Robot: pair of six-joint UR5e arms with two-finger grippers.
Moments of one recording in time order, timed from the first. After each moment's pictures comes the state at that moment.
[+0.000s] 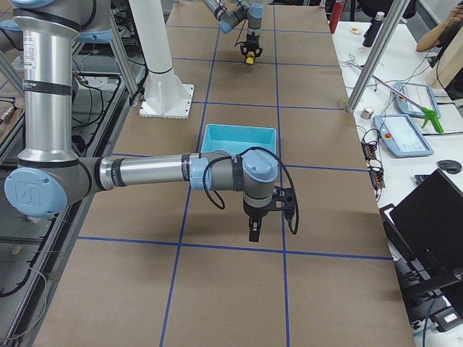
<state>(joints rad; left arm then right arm) -0.74 -1.77 -1.69 -1.90 -2.12 0.63 1.56 -1.65 1.77 -1.63 2.30 0.11</state>
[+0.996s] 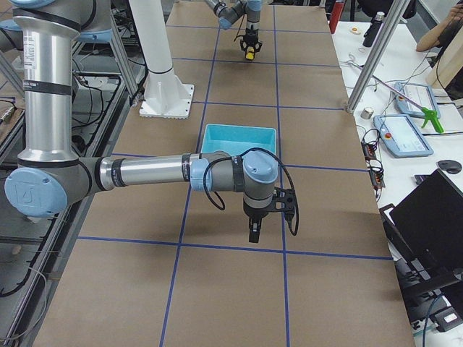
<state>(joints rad) -0.78 -1.68 -1.69 -2.06 -2.15 0.64 1.56 -1.65 1.77 -1.63 2.30 0.11</state>
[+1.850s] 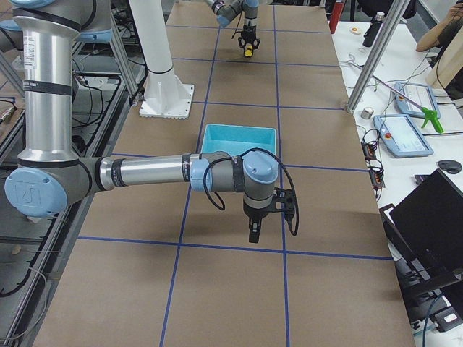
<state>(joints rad) -0.80 -1.59 -1.68 -2.21 -2.16 0.63 1.56 -1.65 1.76 -1.63 2.30 0.11</state>
